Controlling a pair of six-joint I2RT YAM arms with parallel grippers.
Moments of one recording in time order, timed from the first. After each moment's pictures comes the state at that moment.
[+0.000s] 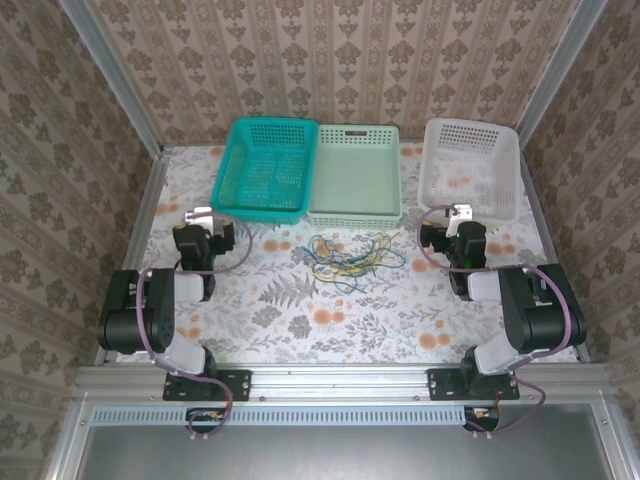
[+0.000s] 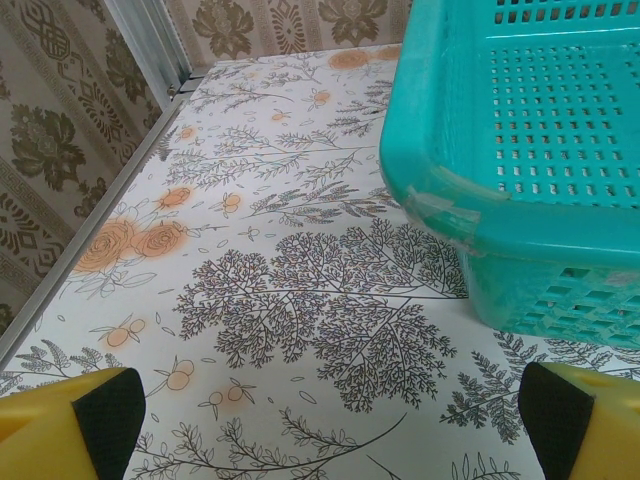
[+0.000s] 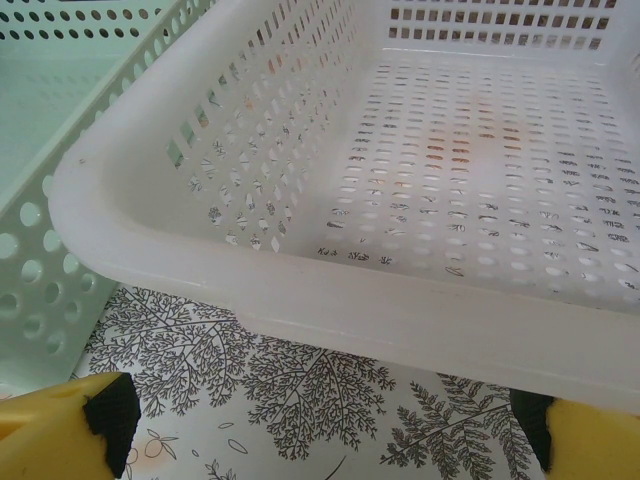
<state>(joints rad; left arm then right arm) -0.04 1.54 0.40 0.78 -0.15 0.09 0.01 1.53 0.40 0.75 0.04 0.04</state>
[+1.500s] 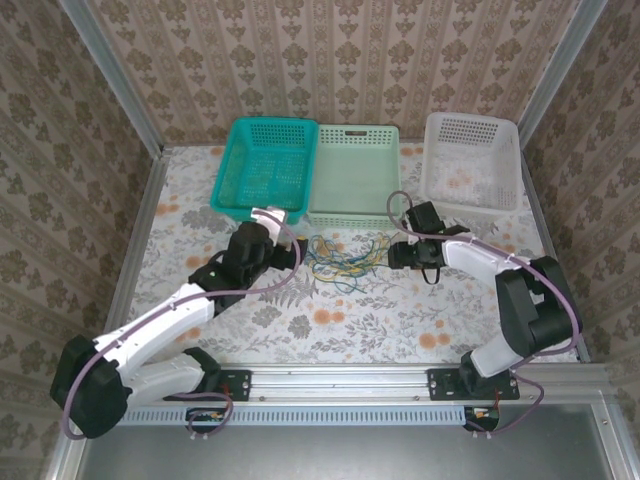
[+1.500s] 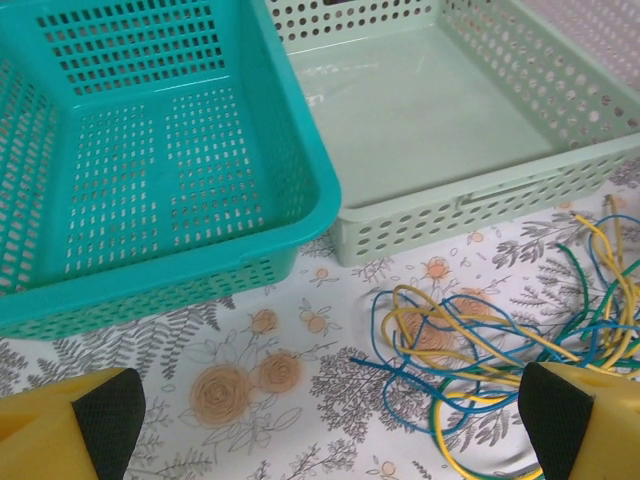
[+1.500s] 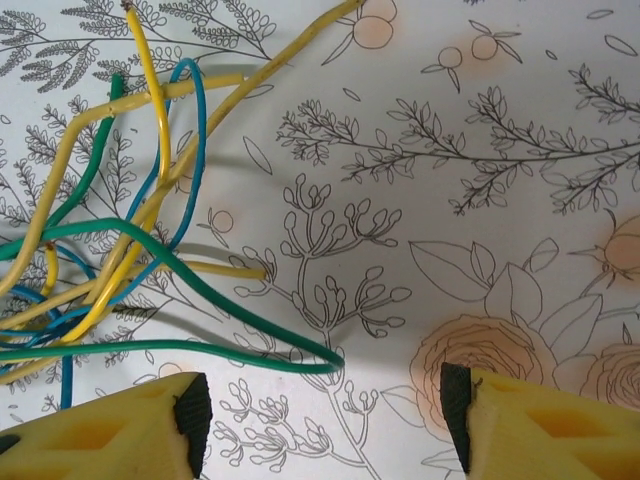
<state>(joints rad) -0.73 1.07 0.68 -0.10 -0.24 -0.13 0.30 1.55 0.86 -0.46 -0.03 0.28</state>
